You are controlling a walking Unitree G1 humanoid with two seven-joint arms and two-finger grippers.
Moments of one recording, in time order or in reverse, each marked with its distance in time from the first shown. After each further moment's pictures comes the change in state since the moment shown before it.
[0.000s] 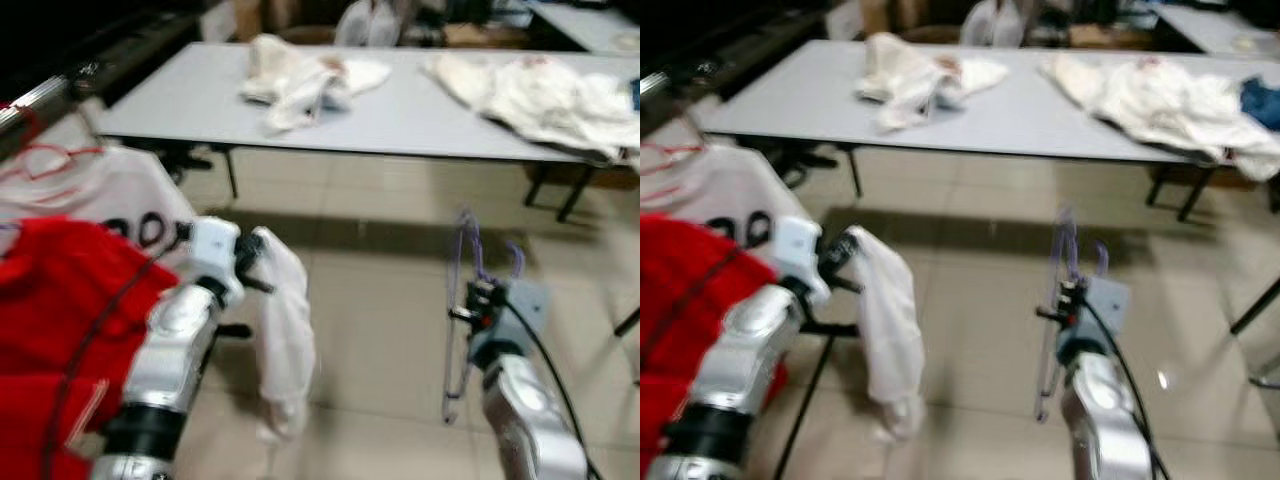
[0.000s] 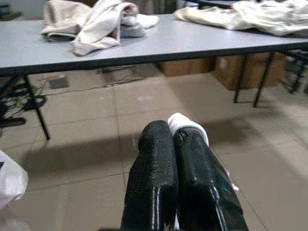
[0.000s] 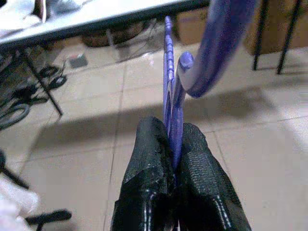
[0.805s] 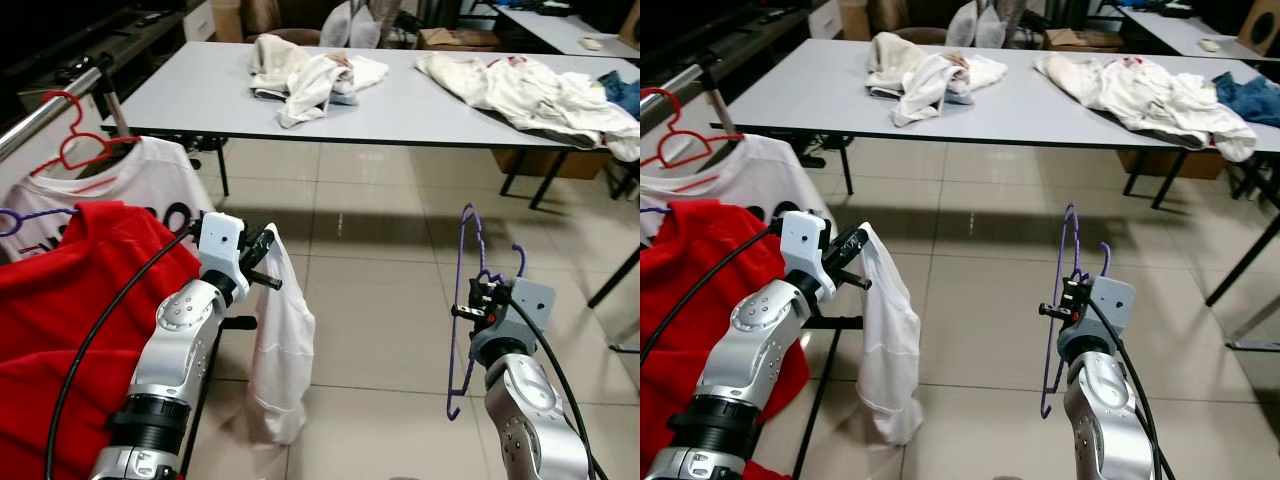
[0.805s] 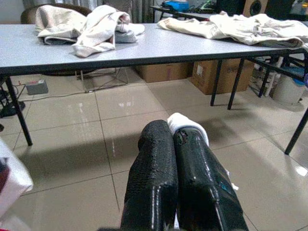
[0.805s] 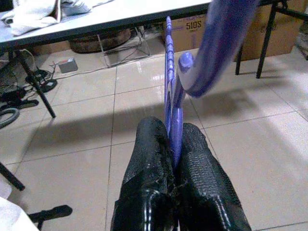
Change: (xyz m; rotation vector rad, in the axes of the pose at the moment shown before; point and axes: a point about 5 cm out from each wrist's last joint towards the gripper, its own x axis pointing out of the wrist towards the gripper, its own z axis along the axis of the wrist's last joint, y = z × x) left arm 0.004 -0.001 0.006 -0.011 -0.026 -0.006; right arm 0.003 -0.003 0.003 -0.021 -0.019 0.010
